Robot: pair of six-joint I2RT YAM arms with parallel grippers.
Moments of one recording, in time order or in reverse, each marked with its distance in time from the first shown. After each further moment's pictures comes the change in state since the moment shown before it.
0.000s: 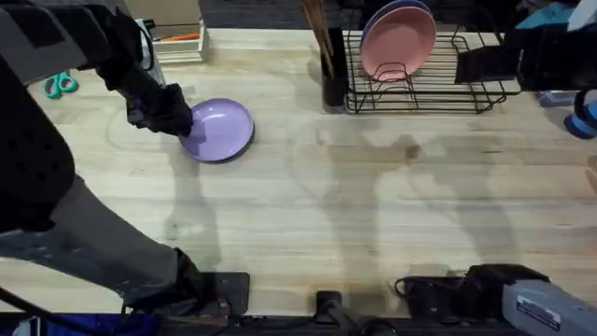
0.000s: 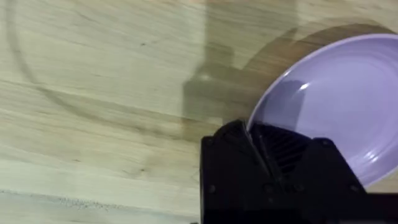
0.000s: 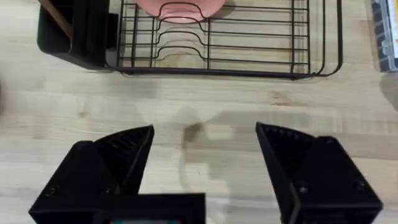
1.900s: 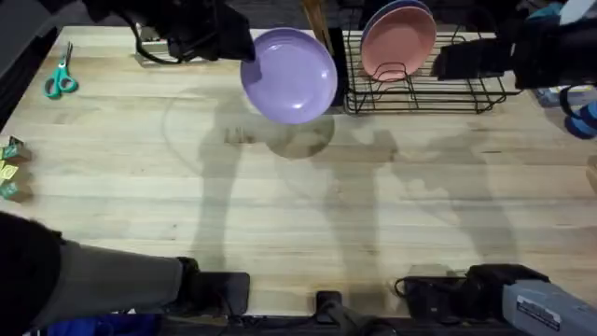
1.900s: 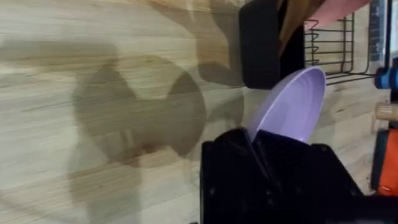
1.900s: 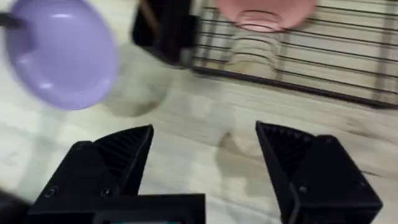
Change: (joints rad) left arm -0.268 -0.247 0.239 -0.092 0.480 -0.165; right arm 0.000 0.000 0.000 0.020 -0.314 -0.021
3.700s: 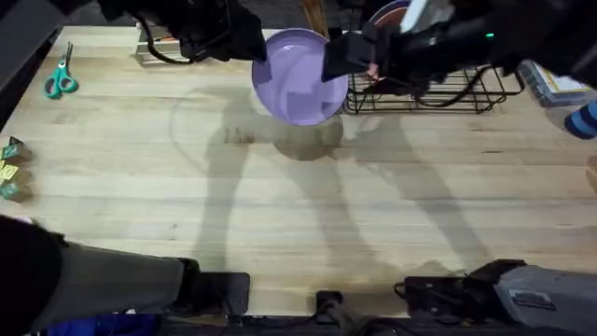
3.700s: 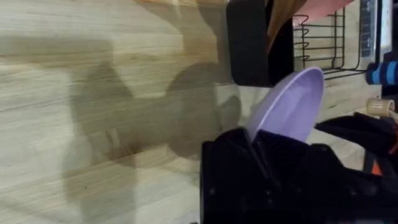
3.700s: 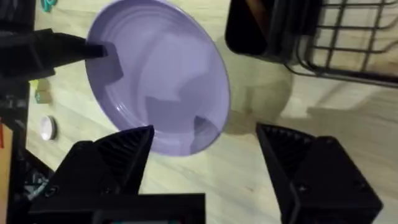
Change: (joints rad) left arm -0.050 0.000 0.000 0.012 0.005 -0.044; right arm 0.387 0.313 0.000 0.267 -0.018 0.507
